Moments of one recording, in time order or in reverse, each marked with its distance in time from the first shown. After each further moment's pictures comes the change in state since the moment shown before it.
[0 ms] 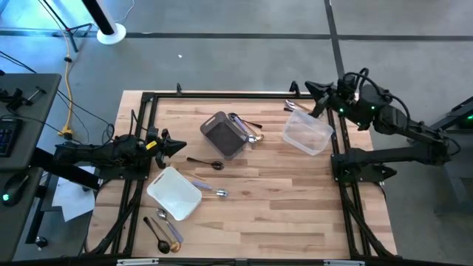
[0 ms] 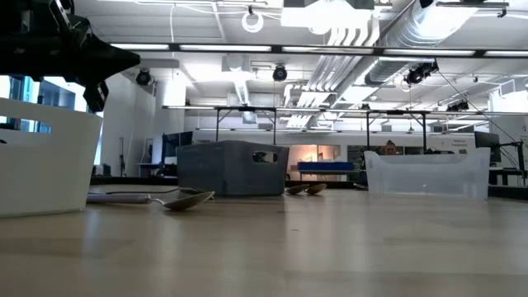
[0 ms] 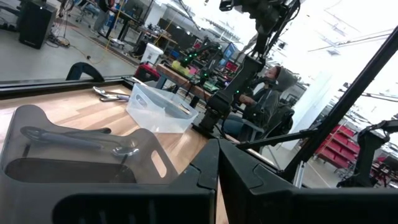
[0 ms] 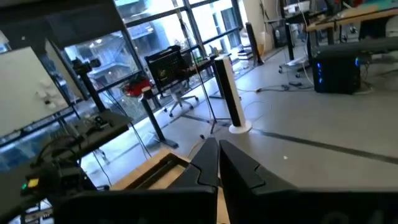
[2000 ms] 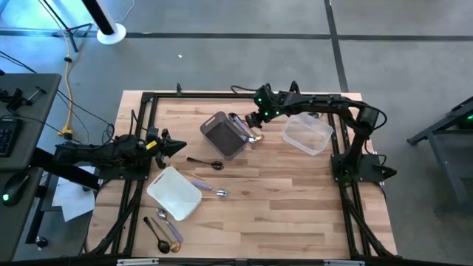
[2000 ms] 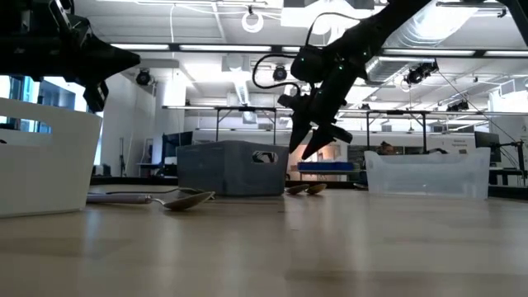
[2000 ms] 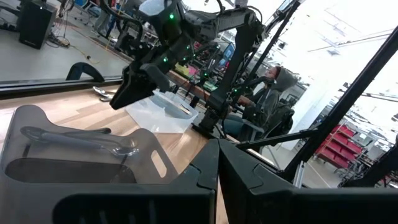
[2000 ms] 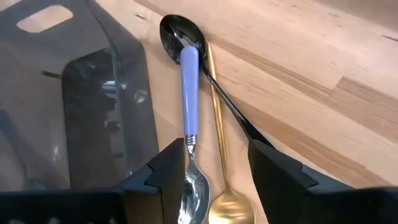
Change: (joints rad) left arm 0.000 0.000 0.000 0.000 0.000 0.000; right arm -0.253 1.011 0.169 -0.128 -0.549 0.212
